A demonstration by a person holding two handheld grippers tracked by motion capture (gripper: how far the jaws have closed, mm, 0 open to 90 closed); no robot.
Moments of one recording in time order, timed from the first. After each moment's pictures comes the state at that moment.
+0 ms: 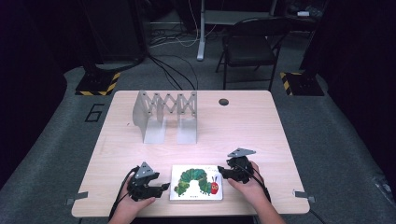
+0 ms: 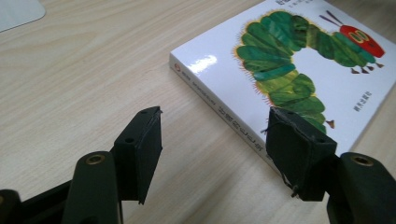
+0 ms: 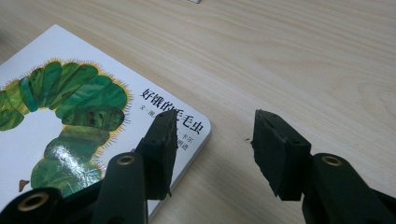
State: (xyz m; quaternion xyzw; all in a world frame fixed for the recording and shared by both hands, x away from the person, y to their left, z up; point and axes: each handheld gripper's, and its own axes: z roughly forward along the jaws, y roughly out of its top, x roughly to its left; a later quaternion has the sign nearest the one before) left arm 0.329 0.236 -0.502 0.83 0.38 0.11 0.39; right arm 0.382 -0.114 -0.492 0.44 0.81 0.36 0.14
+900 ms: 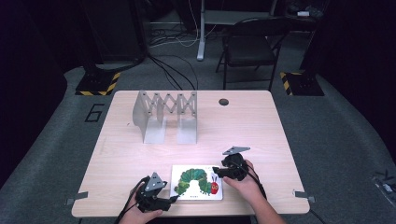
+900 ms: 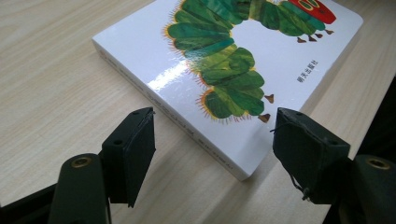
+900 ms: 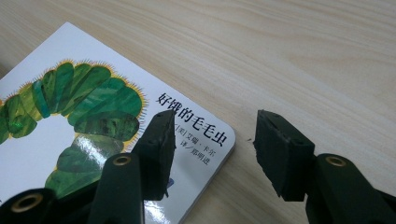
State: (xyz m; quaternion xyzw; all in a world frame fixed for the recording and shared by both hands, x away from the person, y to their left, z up) left arm 0.302 0.207 -0.511 0.85 0.34 0.11 0.38; right arm 0.395 -0.102 -0.499 0.43 0.82 0.35 0.10
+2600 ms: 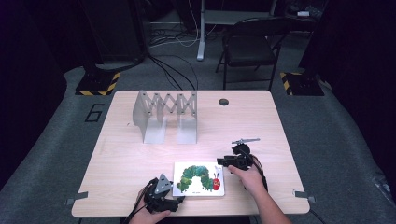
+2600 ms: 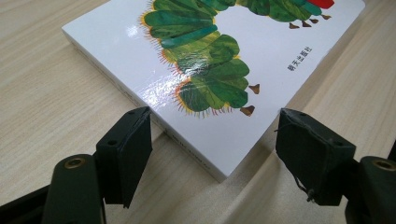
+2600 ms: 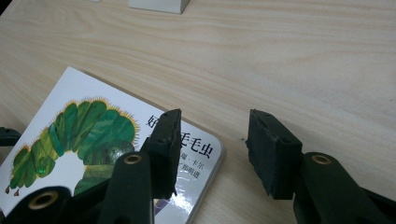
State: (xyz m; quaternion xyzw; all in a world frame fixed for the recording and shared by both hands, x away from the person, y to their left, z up) left arm 0.304 0.186 -0.525 0.85 0.34 0.13 0.38; right arm 0.427 -0.125 -0.501 0.51 0.77 0.38 0.01
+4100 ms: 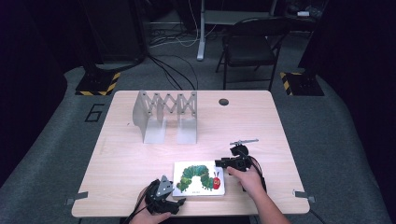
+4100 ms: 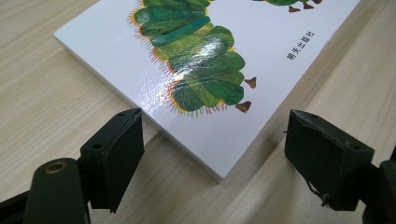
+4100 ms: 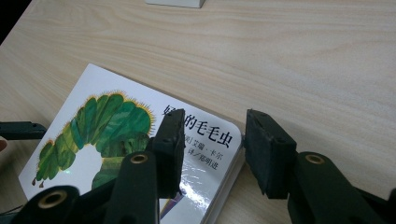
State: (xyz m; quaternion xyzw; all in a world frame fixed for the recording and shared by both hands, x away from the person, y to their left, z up) left arm 0.301 0.182 -0.528 0.86 0.32 0.14 0.37; right arm 0.420 -0.120 -0.497 0.51 0.77 0.39 -0.01
